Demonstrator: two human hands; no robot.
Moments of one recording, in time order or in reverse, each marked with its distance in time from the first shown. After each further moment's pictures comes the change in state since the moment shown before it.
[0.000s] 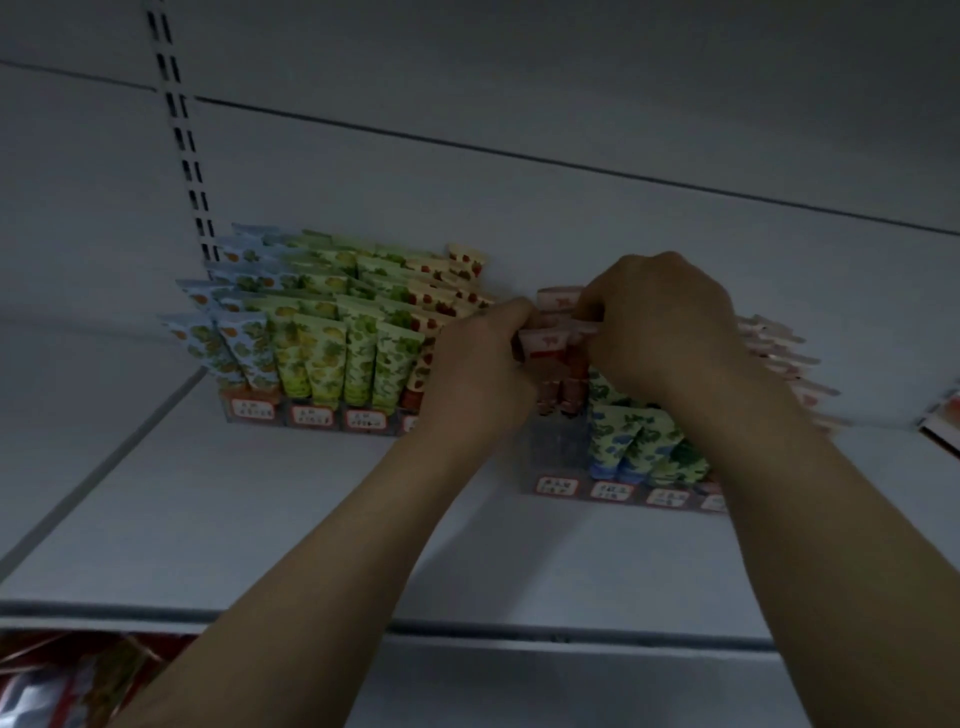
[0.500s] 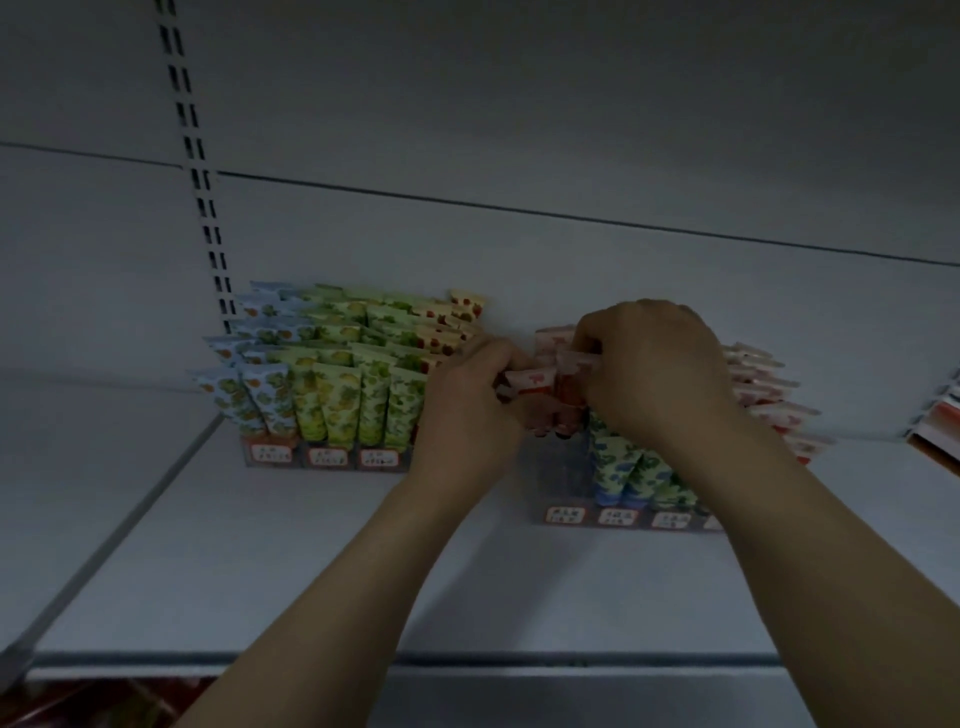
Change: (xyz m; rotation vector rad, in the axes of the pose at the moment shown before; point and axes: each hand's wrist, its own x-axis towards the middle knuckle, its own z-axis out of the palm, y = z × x) left_hand -0.007 0.006 -0.019 -0.104 0.050 0.058; right_hand -0.019 -0.004 -0.006 0.047 0.132 -0.065
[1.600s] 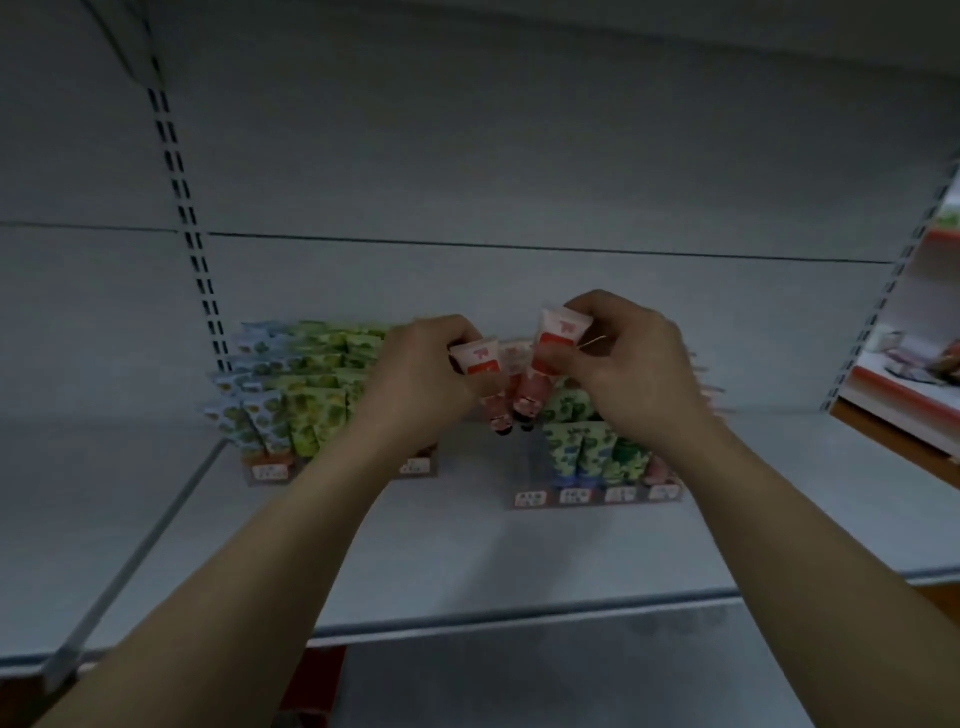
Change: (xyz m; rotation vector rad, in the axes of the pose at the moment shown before) left_hand 0.023 0.057 -0.050 0.196 -0.242 -0.117; right_hand -0.038 0.019 -0.020 0.906 0.207 0.173
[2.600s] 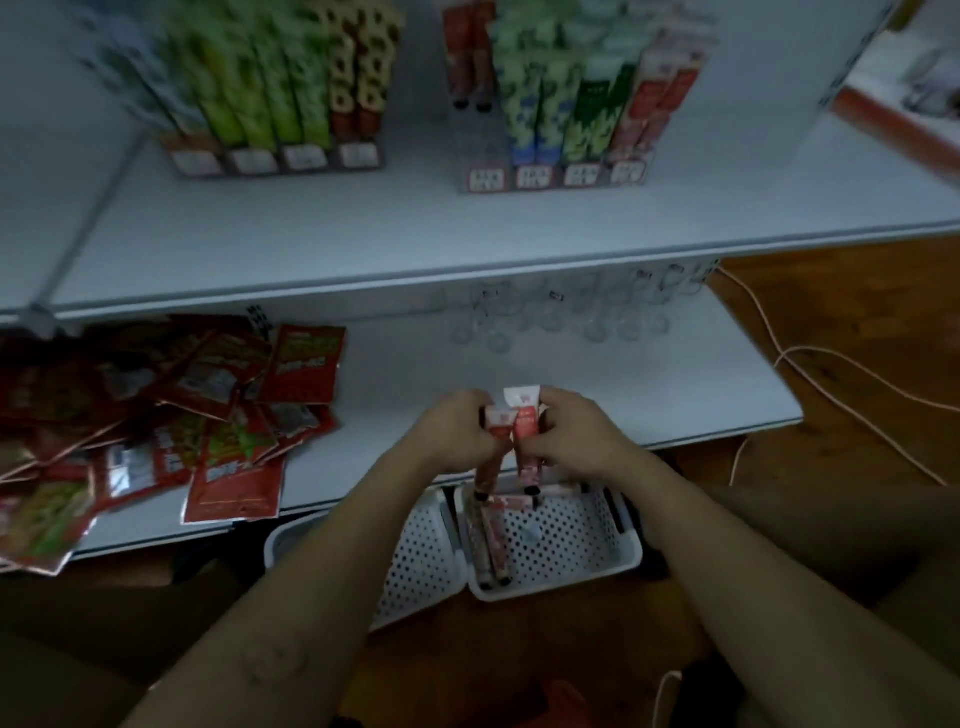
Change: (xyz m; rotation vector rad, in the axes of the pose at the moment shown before) left_hand -0.258 -0.063 0.137 -0.017 -0.804 -0.413; right_hand -0.278 0.126 0.043 -0.039 -0.642 0.644
